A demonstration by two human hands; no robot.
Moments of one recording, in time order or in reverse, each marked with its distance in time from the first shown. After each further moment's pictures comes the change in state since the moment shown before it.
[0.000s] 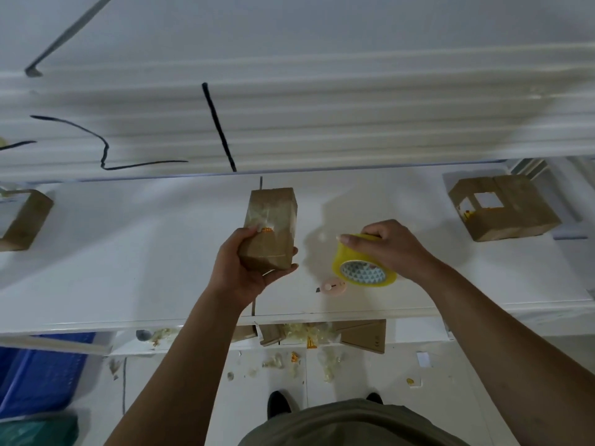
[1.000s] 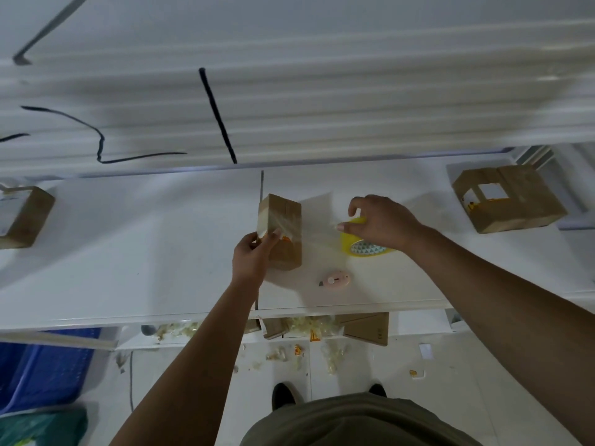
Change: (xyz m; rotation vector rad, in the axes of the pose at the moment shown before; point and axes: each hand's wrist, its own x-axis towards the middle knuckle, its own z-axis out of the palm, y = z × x) left_hand 0.045 -0.029 -0.021 0.708 0.395 0.292; right_hand 0.057 0.007 0.004 -0.567 0.013 -0.129
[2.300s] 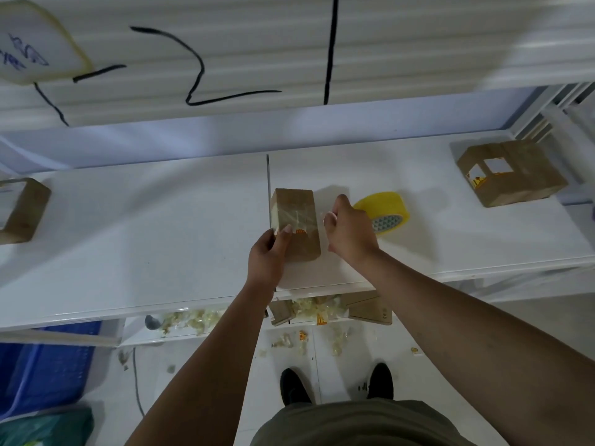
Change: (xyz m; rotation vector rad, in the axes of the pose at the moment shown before) left_hand -0.014 -0.033 -0.020 0.071 -0.148 0.082; right_hand -0.034 -0.109 0.071 0.366 0.221 0.231
